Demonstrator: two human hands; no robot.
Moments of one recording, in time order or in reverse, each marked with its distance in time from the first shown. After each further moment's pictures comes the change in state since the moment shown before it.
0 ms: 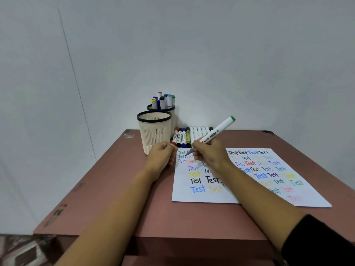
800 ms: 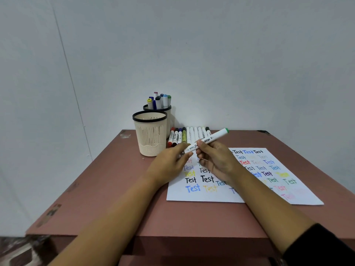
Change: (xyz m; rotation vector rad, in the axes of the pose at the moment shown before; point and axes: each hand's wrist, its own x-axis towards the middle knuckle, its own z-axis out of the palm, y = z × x) left_hand -0.012 -0.005 0.014 0.638 -0.125 0.692; right_hand -0.009 0.001 -0.029 0.269 -0.220 0.080
